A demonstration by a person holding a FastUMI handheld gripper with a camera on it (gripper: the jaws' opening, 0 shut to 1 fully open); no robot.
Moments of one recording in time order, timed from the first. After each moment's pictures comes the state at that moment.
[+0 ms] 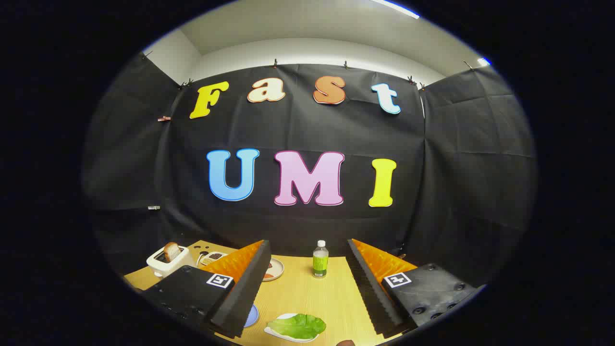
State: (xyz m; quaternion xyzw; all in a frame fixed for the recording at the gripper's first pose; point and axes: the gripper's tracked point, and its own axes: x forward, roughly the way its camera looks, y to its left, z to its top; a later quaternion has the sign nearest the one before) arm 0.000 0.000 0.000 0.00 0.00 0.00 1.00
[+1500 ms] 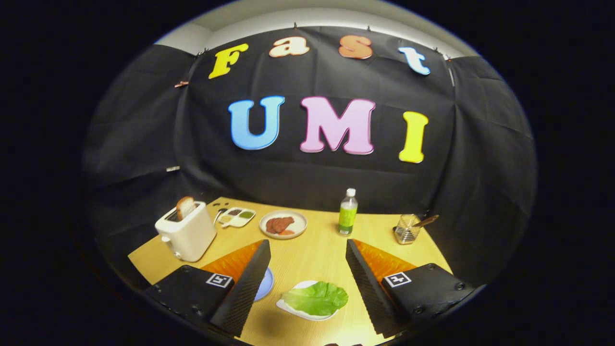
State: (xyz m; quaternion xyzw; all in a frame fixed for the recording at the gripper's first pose) arm -0.005 0.050 -0.136 -0.01 0.17 0.11 0.98
